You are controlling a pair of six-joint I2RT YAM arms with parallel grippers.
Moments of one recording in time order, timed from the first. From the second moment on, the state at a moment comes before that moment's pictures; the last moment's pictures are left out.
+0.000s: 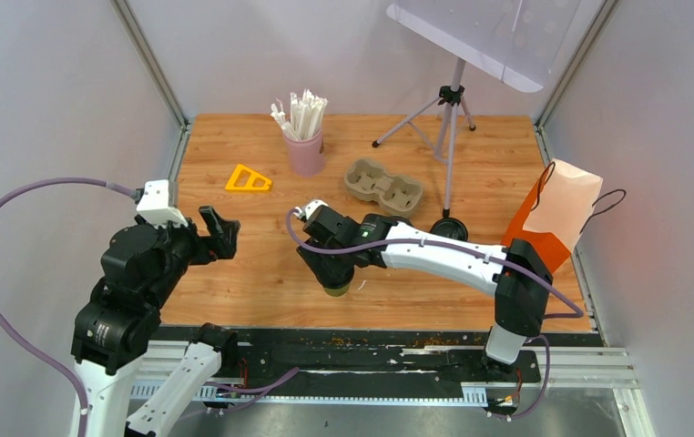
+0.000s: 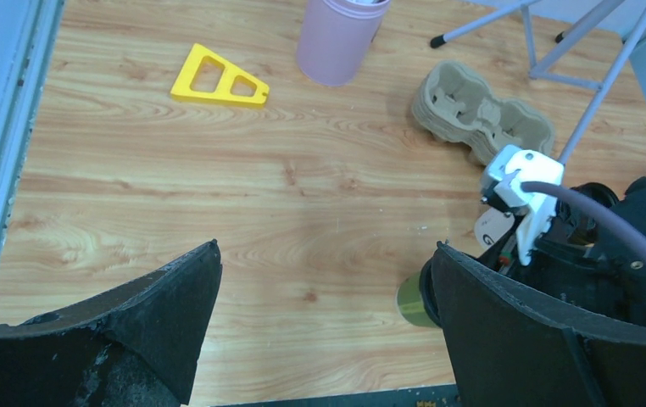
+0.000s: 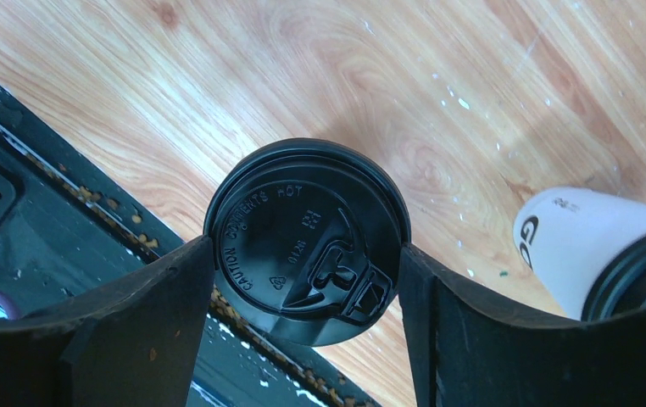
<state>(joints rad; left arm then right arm) -0.31 0.56 1.22 -0.96 -0.14 -0.32 1.13 1.75 1.48 -0.73 0.16 0.31</state>
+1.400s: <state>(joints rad) -0.31 0.59 1.16 -0.97 -0.08 -0.33 0.70 1.26 1.10 -0.92 0.16 0.31</state>
